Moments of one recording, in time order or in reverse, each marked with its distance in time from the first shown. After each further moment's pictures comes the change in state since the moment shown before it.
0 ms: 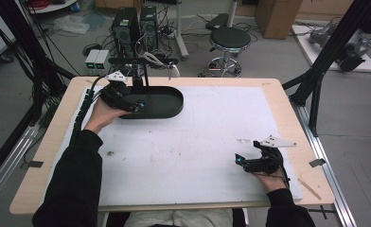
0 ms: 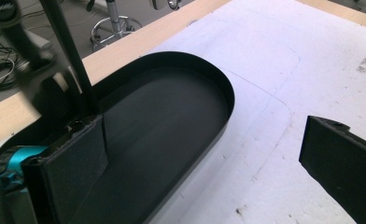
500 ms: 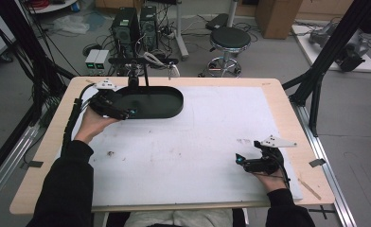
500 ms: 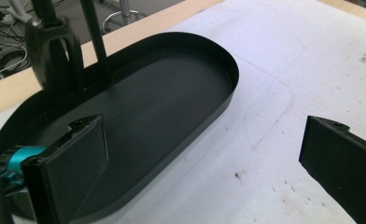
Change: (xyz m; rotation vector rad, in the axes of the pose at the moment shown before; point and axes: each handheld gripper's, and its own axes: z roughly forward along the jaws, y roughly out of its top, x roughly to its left) left arm 0.000 -0.030 -0.028 -0.008 0.034 -0.051; right arm -0.001 0.000 -0.001 -0.001 -0.011 0.001
